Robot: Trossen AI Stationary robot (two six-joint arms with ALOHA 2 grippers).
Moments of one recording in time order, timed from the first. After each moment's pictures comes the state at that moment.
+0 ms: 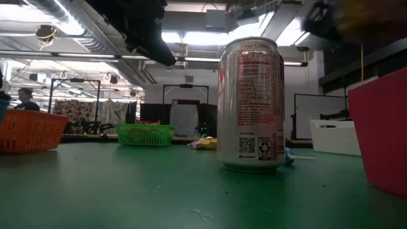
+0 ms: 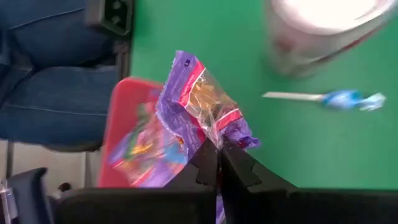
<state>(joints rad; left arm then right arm) -0.07 1.29 0.87 -0.26 -0.56 -0.20 0.48 1.61 1.28 -0.76 -0.19 0.47</state>
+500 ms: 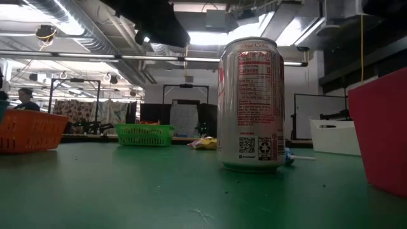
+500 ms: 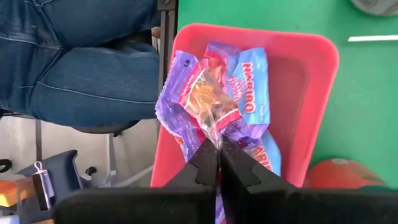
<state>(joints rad) -0.06 1.29 0.87 -0.01 -0.57 -0.20 0.67 1.61 1.28 -0.76 -0.19 0.69</state>
